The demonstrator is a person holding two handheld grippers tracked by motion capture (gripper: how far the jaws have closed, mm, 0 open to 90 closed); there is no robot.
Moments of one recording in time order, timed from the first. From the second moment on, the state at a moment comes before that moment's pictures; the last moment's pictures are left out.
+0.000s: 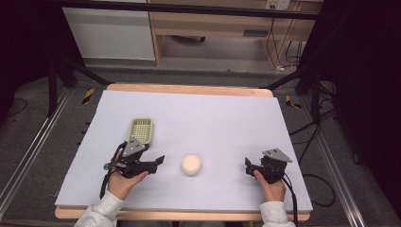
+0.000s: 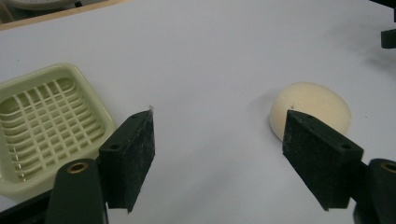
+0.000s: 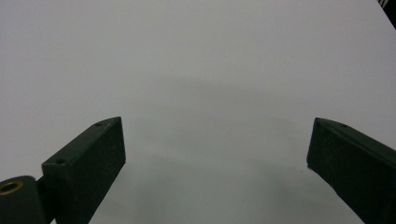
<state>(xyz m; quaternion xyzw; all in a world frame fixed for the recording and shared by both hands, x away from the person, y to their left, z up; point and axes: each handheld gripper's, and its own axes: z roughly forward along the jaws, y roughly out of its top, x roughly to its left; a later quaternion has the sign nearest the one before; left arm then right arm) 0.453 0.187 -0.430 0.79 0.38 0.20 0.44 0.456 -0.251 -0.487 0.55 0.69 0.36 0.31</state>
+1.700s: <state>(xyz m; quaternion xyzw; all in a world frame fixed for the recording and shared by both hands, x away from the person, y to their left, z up) 0.463 0.114 -0.443 0.83 0.34 0.16 0.40 0.456 -0.251 -0.487 0.55 0.69 0.36 0.30</state>
